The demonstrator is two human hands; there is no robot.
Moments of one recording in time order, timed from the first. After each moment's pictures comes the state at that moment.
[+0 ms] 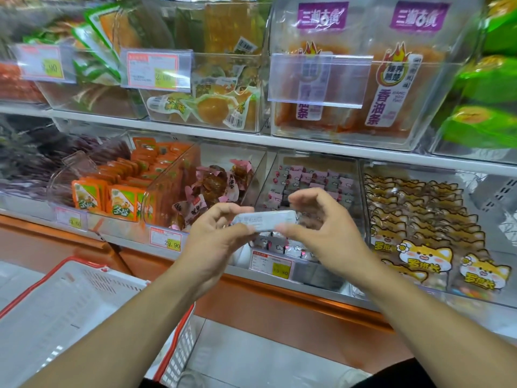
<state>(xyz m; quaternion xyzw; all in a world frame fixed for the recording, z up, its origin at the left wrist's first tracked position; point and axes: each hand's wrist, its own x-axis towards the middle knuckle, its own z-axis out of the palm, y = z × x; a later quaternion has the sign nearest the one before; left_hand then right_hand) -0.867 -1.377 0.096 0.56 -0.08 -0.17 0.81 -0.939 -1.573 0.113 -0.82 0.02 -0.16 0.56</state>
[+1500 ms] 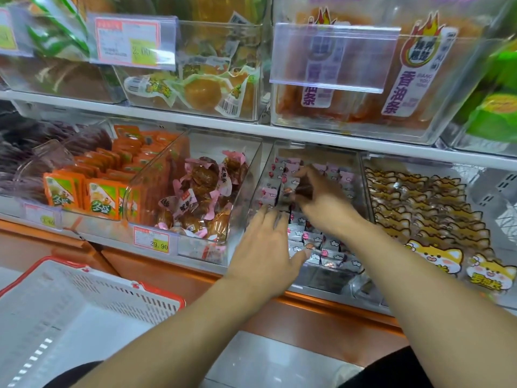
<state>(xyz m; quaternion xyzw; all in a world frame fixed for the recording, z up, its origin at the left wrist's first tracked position) -0.877 -1.445 0.074 0.92 -0.35 0.03 0.17 -0.852 -1.615 0.089 -0.93 0.09 -0.13 0.34</state>
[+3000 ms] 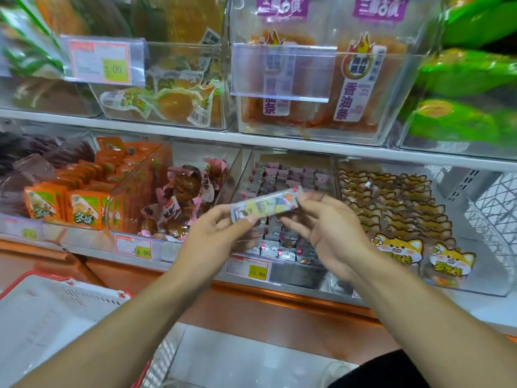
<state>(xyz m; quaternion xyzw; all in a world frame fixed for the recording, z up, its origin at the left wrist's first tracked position) -0.883 -1.409 0.109 0.65 -0.13 -0.20 0.72 -0.938 -1.589 0.124 -0.47 0.22 -0.14 0.84</state>
